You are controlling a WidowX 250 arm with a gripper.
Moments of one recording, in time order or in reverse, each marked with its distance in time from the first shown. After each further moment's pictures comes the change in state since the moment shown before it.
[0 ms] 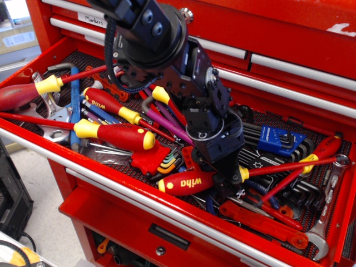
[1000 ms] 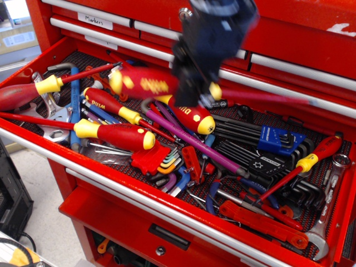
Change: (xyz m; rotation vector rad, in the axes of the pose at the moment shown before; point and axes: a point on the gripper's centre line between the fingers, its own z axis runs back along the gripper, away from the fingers) arm 0.002 0.035 0.146 0.138 0.400 -0.297
